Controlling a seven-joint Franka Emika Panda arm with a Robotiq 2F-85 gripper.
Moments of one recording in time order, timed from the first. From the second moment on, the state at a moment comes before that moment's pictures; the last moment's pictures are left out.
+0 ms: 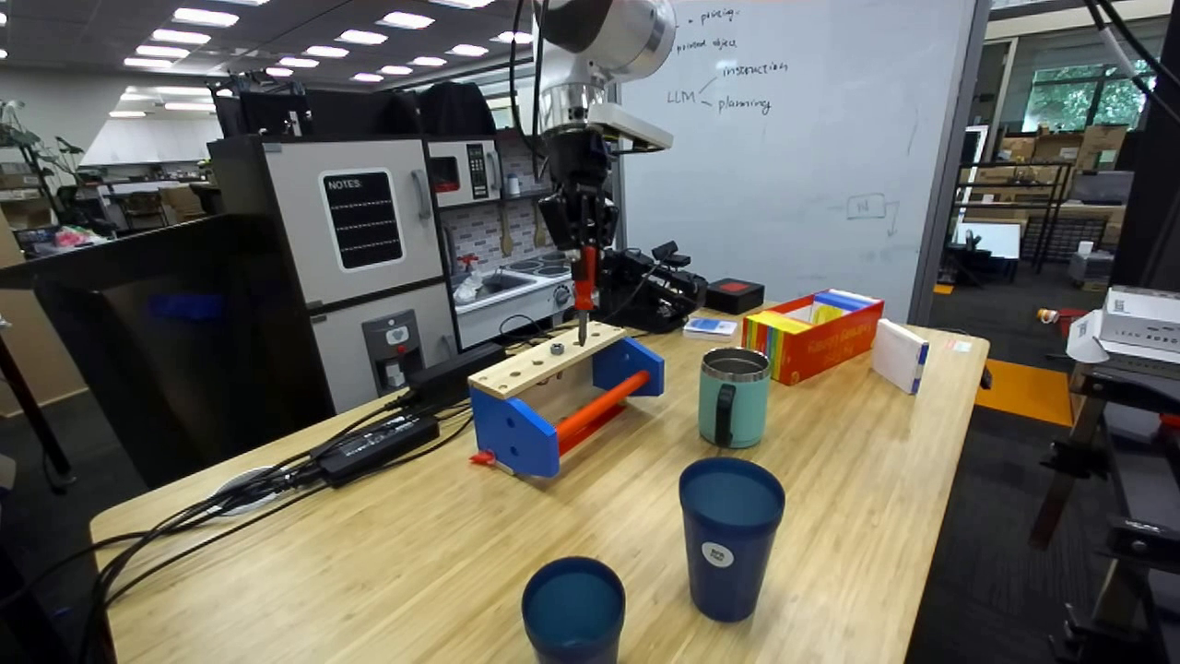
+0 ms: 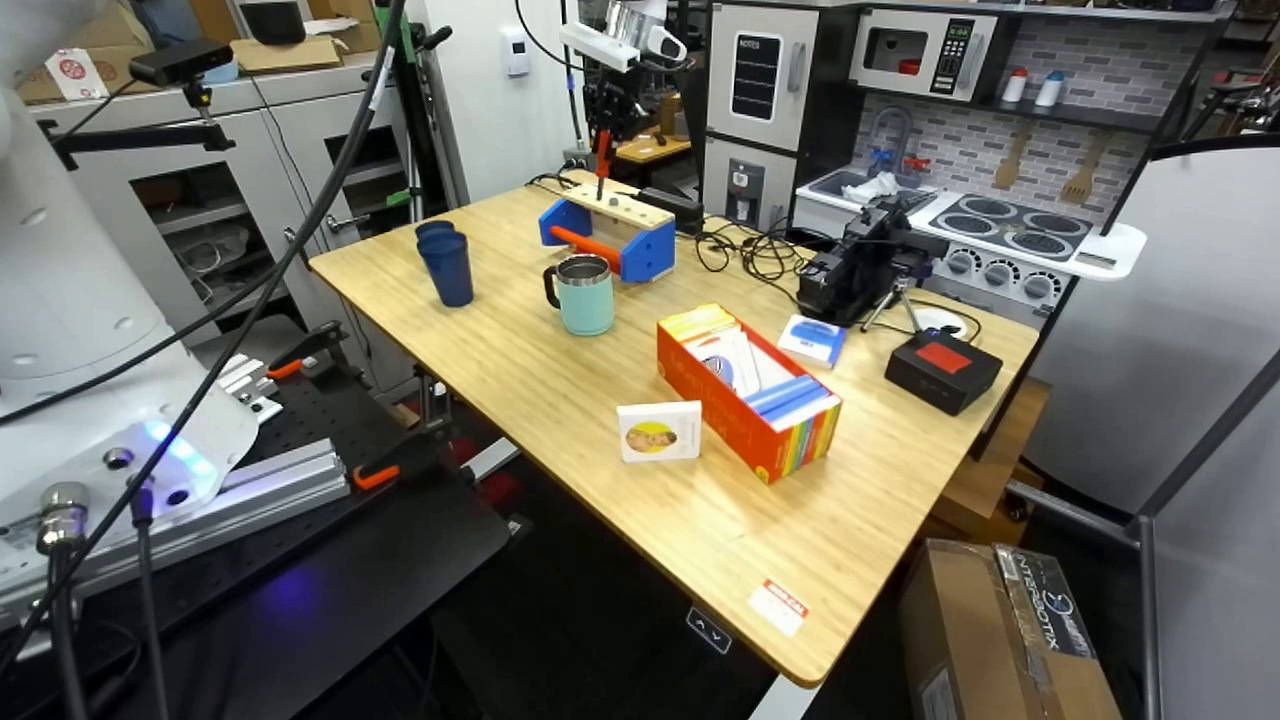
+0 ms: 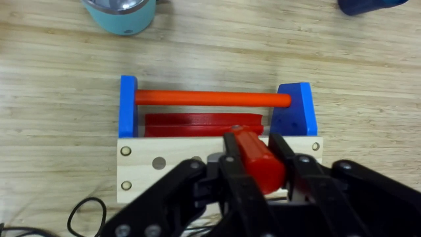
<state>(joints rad) 0.04 0.95 0.10 -1.04 0.15 1.79 -0.02</state>
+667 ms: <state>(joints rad) 0.02 0.75 0.09 -1.56 0.26 2.13 0.07</state>
